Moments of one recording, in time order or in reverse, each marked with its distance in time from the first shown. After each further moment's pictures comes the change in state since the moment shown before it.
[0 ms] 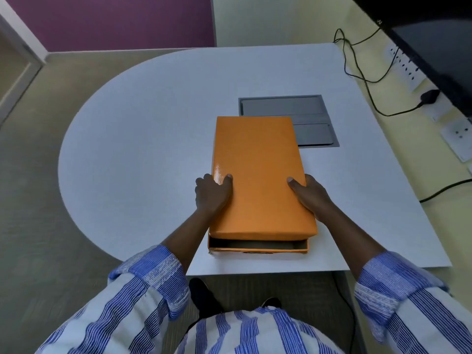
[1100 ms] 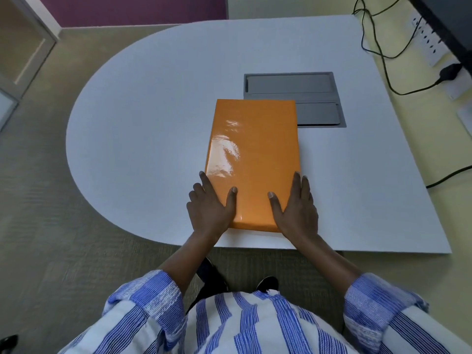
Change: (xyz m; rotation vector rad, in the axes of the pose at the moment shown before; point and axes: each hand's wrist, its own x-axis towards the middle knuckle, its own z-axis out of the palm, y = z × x) left_hand -0.093 -0.051 0.040 0.394 0.216 0.130; right_hand -0.069 0.072 0.055 -0.489 0.290 -0.324
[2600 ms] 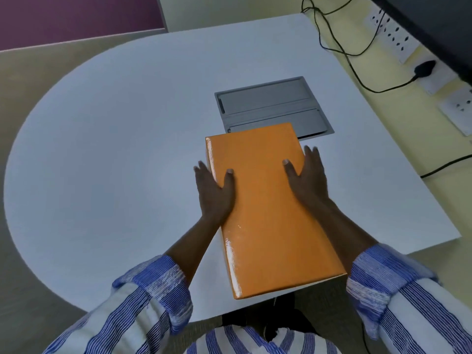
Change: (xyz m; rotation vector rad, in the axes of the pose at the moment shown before) left_hand 0.203 0.020 0.013 -0.590 -0.259 0.141; right_hand 0.165 -0.064 -0.005 0.158 0.132 0.302
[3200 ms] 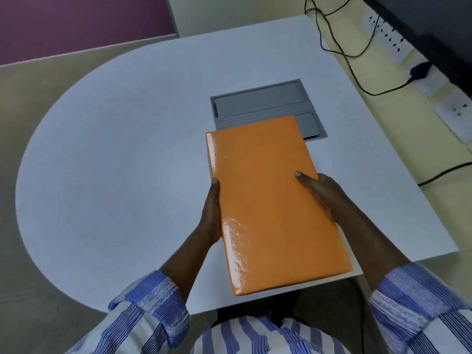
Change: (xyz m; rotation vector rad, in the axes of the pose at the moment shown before) left_hand -0.038 0.022 0.040 -0.986 -0.486 -0.381; right_hand 0.022 0.074 -0.077 0.512 -0.406 0.359
